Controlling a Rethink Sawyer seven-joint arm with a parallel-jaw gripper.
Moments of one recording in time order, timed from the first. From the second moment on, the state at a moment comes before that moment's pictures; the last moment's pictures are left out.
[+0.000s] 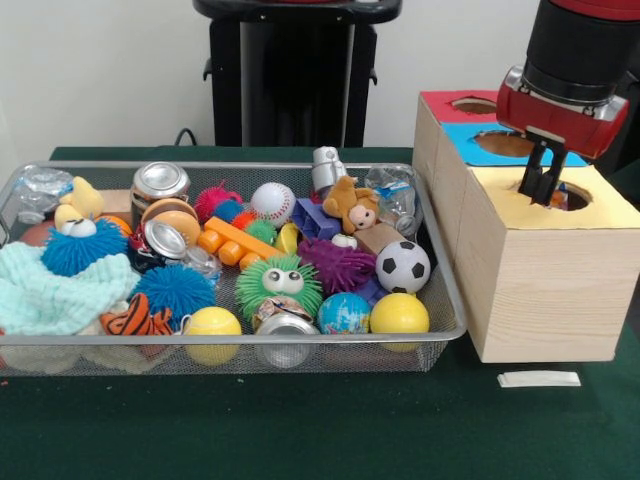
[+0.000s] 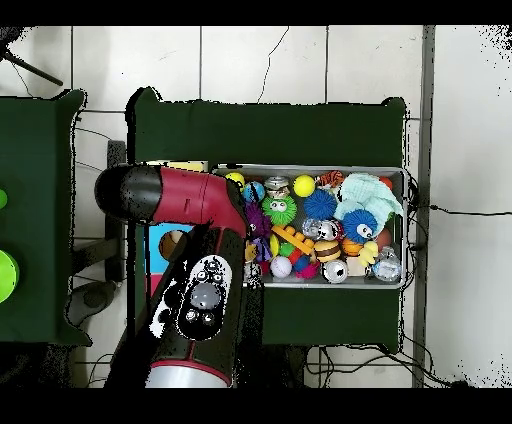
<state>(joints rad) 0.21 -0.49 -0.29 1.37 0.31 0.79 2.24</state>
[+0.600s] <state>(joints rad) 0.18 -0.47 -0.21 1.38 0.28 0.65 2.24</state>
